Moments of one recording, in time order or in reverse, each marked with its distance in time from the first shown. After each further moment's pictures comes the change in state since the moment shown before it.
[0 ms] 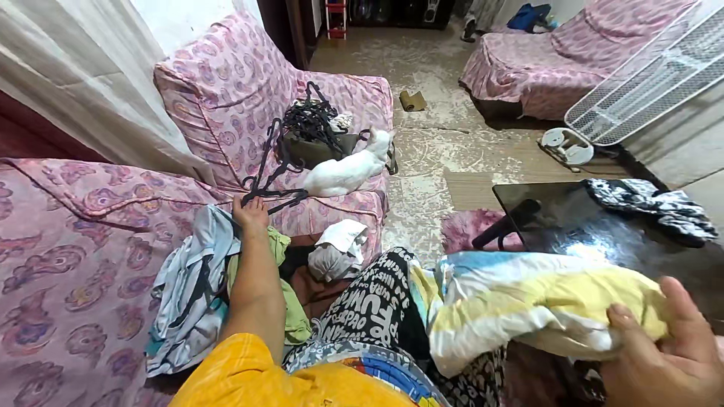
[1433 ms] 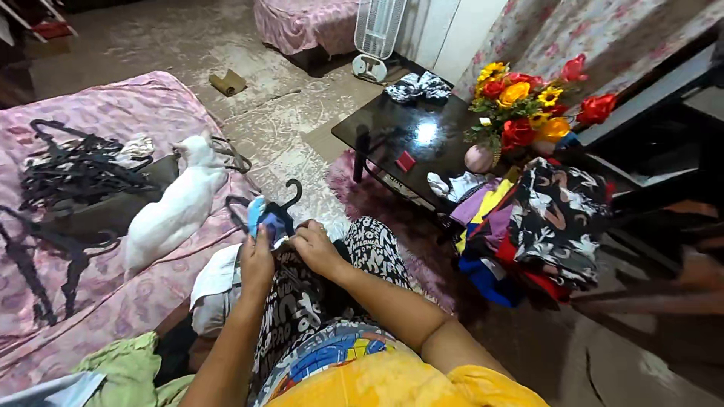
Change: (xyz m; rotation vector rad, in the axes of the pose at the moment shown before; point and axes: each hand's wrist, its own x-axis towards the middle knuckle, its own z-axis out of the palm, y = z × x) left_hand -0.352 -0.114 0.066 1.043 -1.169 0.035; right_hand -0.060 0.046 0.179 -0.025 -0.548 0.366
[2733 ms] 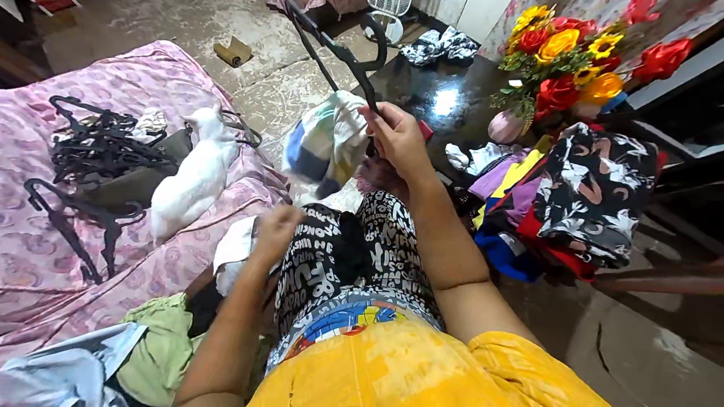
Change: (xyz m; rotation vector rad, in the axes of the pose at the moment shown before) left_hand 0.010 -0.023 -0.036 0.449 -0.499 0.195; right_hand 0.025 -0.052 -0.165 0.198 0.358 -0.161
